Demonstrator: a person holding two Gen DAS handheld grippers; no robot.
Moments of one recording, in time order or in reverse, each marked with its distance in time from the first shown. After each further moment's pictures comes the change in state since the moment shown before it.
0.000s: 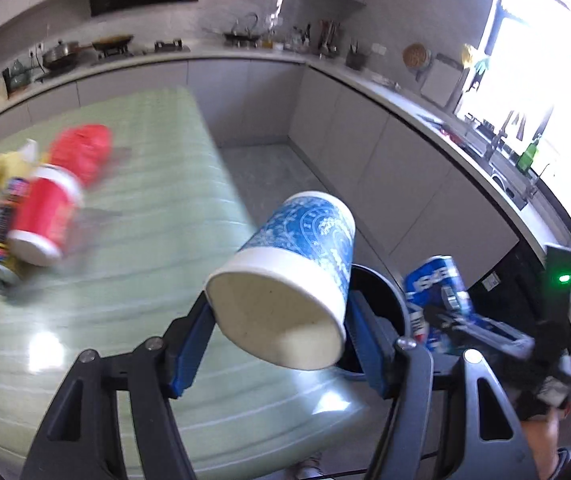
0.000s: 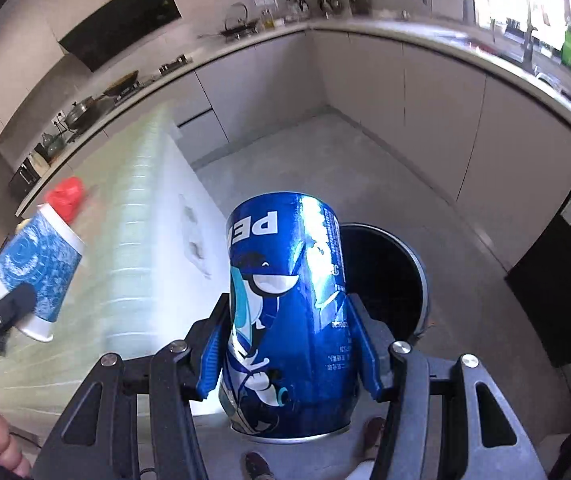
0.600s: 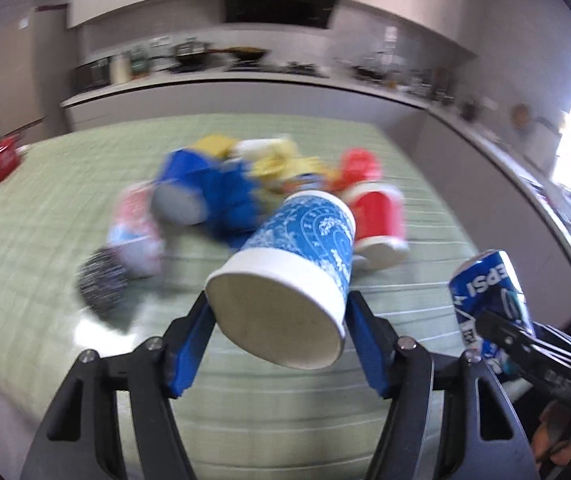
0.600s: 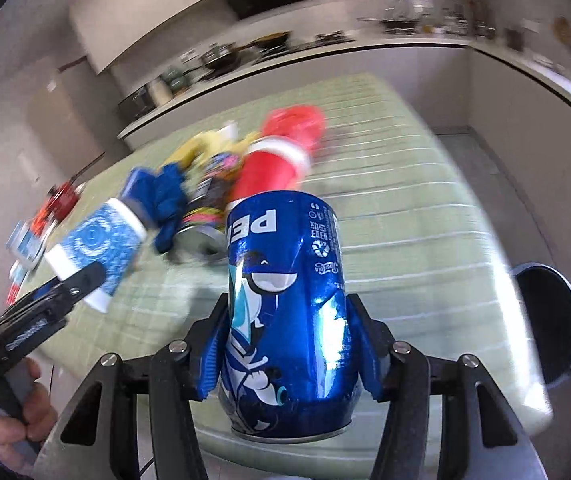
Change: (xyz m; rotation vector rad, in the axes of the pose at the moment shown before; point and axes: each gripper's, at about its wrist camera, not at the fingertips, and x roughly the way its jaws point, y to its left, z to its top) left arm -0.129 0.240 -0.038 -0.158 -0.136 0.266; right arm -0.009 0.287 -0.061 -0.297 0.006 0.289
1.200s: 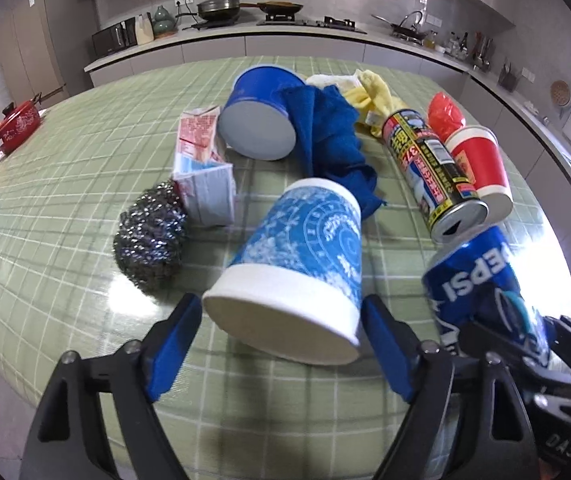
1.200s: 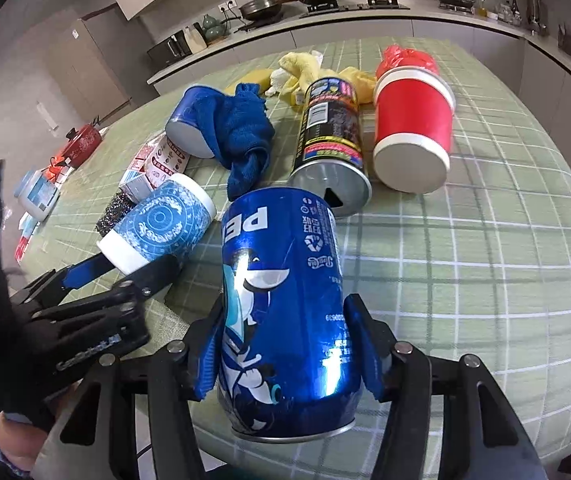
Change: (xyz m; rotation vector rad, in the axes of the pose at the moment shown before) left arm 0.047 0.079 -0.022 -0.040 0.161 0.167; right arm 0.078 0.113 -0.018 -0.135 0.164 0.089
